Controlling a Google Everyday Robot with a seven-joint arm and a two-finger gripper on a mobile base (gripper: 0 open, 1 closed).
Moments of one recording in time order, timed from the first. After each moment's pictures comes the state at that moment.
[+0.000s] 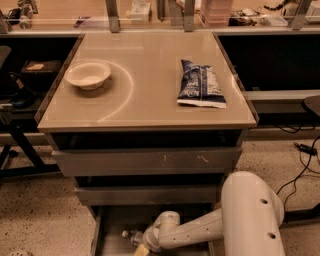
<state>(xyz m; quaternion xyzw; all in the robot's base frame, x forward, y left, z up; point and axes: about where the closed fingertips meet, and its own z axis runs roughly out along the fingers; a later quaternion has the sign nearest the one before) 0.453 0.076 0.159 -0.48 0.84 0.18 0.17</state>
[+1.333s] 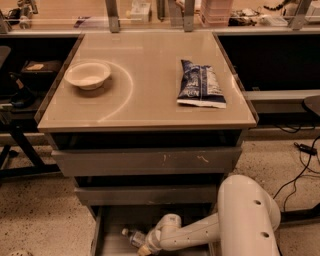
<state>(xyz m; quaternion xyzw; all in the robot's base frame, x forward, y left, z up) 0.452 0.065 0.127 -0.47 0.85 0.17 0.16</state>
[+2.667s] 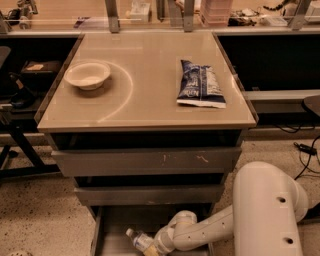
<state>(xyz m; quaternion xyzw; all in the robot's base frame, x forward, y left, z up) 0.417 0.036 0.203 -0.43 0.87 0.22 0.14</state>
